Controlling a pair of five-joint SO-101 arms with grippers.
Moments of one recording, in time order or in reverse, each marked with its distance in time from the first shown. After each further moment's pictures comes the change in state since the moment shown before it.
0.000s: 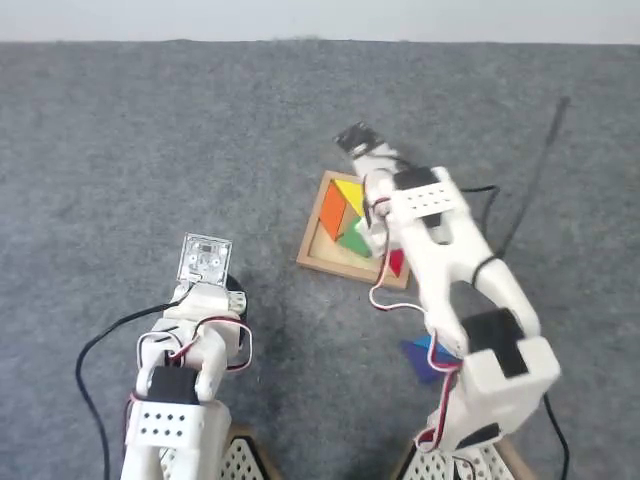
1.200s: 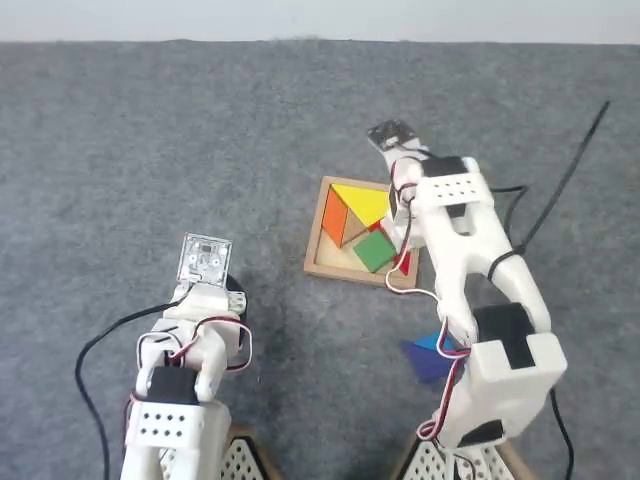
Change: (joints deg) left arm 0.0 0.0 0.0 0.0 0.0; right arm 5.6 2.1 -3.3 6.9 0.7
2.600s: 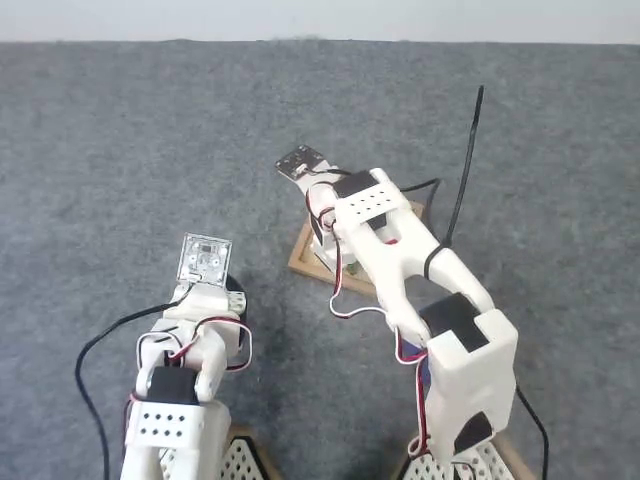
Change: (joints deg) left arm 0.0 0.0 0.0 0.0 0.0; right arm -17.4 8.6 -6.3 -1.1 -2.7
